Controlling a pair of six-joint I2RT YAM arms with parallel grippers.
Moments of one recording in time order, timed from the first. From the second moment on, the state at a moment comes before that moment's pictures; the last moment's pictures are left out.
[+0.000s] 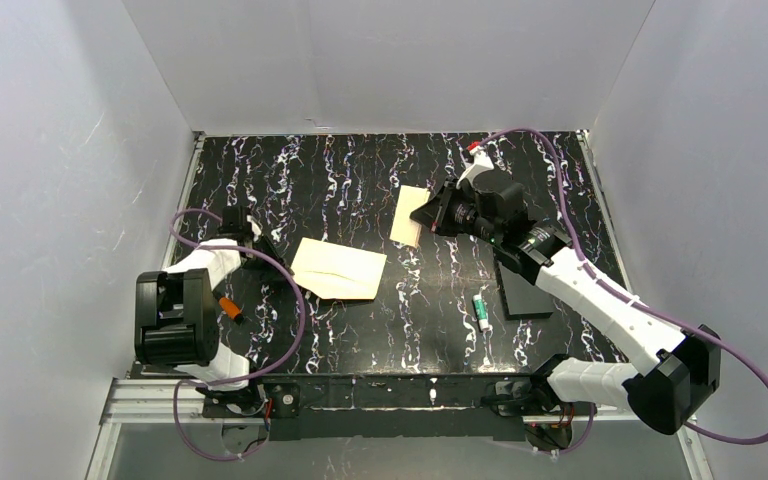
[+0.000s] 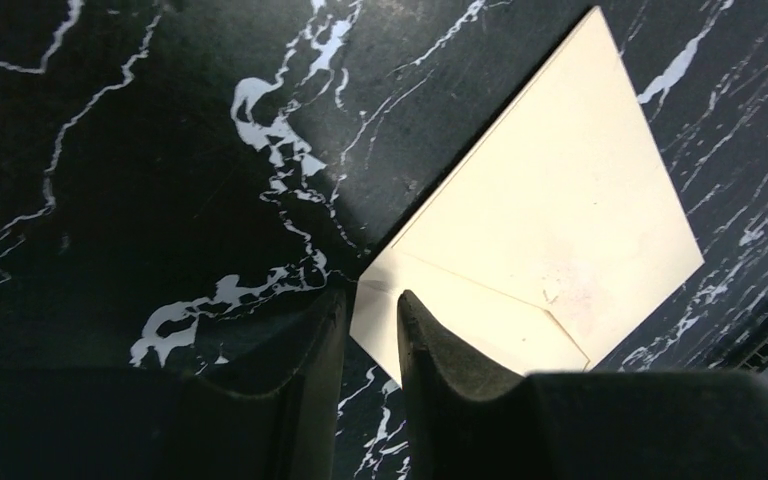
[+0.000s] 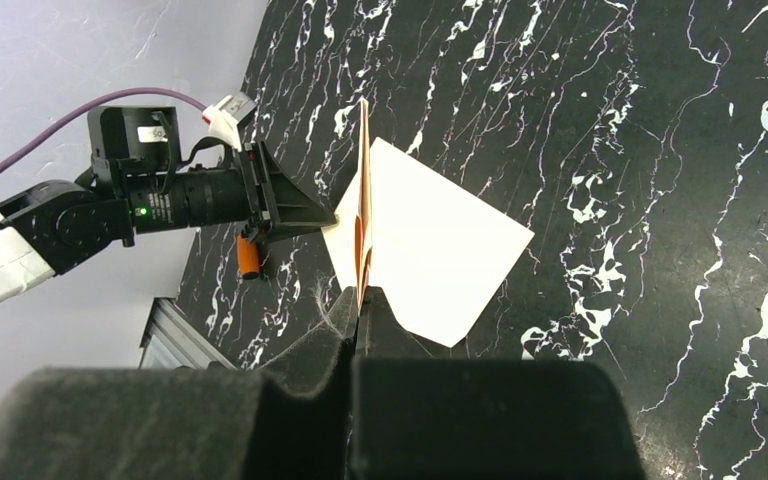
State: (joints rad) left arm 0.05 1.52 0.77 -0.44 0.26 -0.55; right arm 0.69 1.19 1.07 -0.25 -0.09 0.70
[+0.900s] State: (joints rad) left arm -0.31 1.46 0.60 -0.11 0.49 -0.88; right arm 0.69 1.29 0.94 -0.24 0.01 0.90
